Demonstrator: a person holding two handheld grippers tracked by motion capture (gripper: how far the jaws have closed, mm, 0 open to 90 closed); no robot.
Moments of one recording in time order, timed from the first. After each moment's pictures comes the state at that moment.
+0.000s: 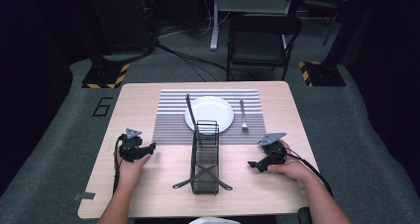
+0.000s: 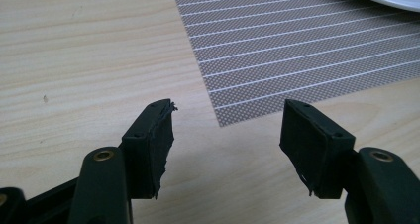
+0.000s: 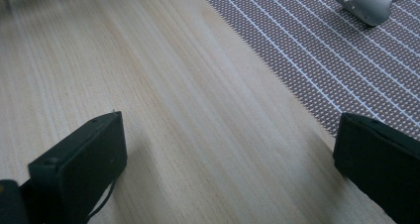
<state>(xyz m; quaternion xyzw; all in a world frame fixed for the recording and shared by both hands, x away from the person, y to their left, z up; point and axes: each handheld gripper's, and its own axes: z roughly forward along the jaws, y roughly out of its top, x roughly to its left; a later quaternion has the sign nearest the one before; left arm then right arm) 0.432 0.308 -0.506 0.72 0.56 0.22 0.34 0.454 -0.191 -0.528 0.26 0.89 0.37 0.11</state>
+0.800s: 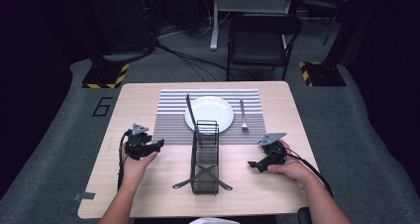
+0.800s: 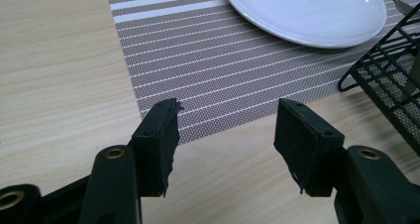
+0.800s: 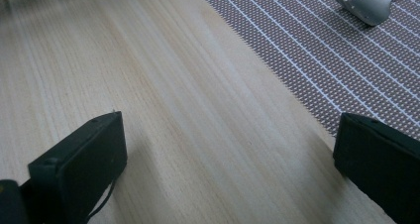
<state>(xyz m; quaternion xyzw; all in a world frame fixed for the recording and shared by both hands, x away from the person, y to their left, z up) 0.423 0.278 -0.464 0.74 0.53 0.20 0.38 0.454 -0.191 -0.528 0.25 0.89 0.37 0.11</state>
